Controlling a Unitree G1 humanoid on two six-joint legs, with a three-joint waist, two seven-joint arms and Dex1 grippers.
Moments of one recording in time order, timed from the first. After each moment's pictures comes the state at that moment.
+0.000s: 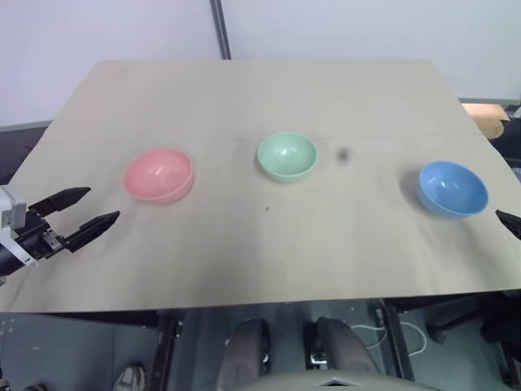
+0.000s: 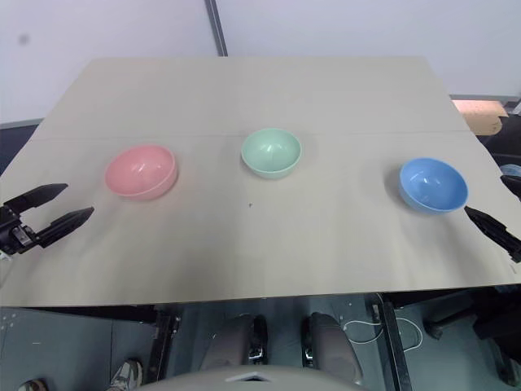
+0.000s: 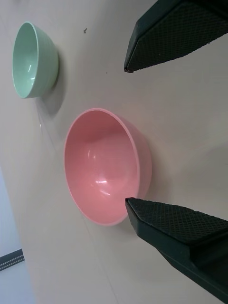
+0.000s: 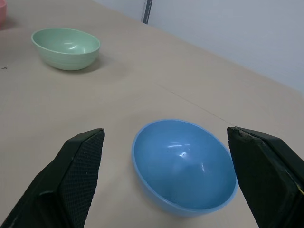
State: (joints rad) left arm 0.04 0.93 0.66 0.26 -0.57 0.15 -1.24; right arm 0.19 -0.84 -0.76 -0.03 0.62 0.11 1.15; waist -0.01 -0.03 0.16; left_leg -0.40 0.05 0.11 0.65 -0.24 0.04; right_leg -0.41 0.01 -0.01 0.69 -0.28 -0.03
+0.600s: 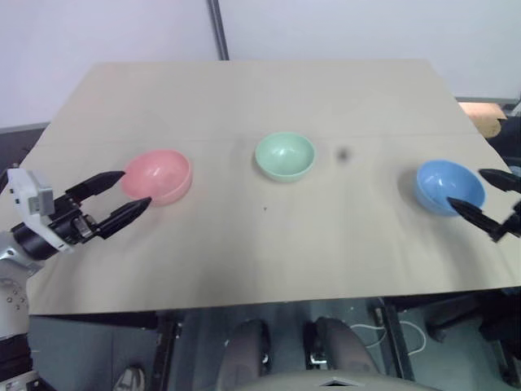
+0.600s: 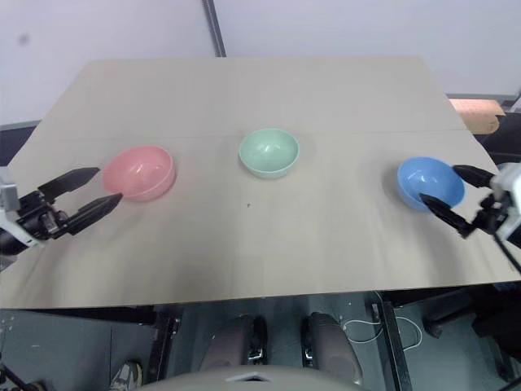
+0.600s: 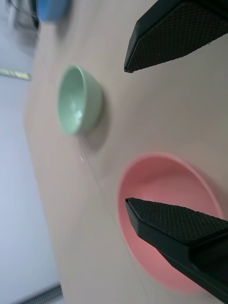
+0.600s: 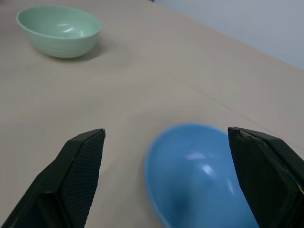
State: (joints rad) left arm -0.02 0.83 0.58 0.03 -0.68 0.28 -1.16; right arm 0.02 -0.84 -0.45 -0.19 0.47 0.28 0.88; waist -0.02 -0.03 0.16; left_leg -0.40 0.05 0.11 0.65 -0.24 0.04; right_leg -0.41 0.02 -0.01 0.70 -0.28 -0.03
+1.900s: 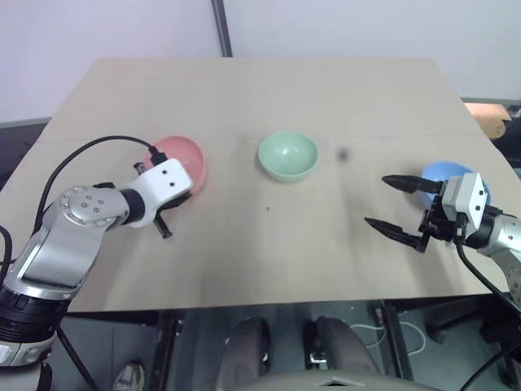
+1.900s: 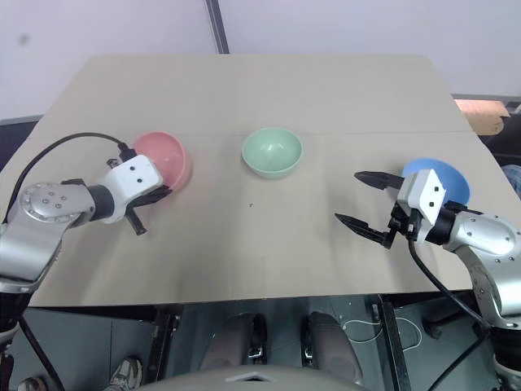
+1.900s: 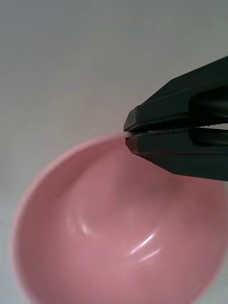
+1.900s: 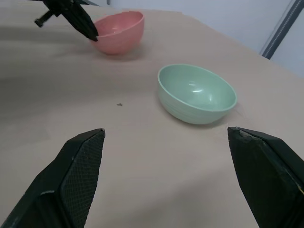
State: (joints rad) left arm -0.26 1.06 -0.01 -0.35 -0.10 0.62 -0.84; right arm -0.05 -0.75 -0.19 -0.42 0.51 0.25 0.95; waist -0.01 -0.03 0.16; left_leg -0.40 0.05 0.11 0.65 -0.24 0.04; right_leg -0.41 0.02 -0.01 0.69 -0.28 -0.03
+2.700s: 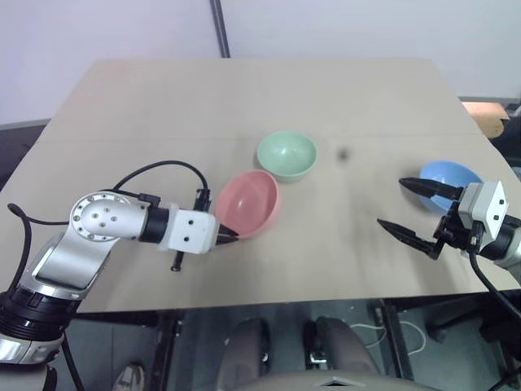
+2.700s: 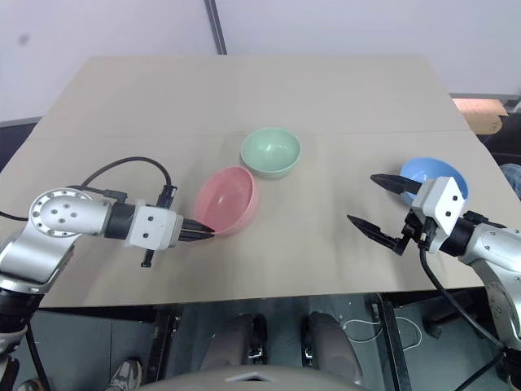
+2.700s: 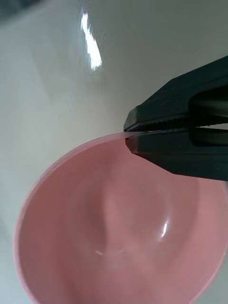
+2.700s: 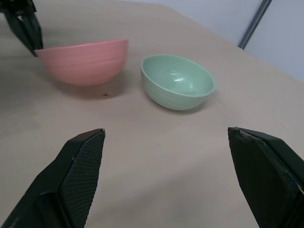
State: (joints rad) left arm -0.25 1.04 -0.08 -0.26 -0.18 -0.05 -1.30; right arm 0.06 -0.76 -0.29 -0.50 0.52 0.26 0.90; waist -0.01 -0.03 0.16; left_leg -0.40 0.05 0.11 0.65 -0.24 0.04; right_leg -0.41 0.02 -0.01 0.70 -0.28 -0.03
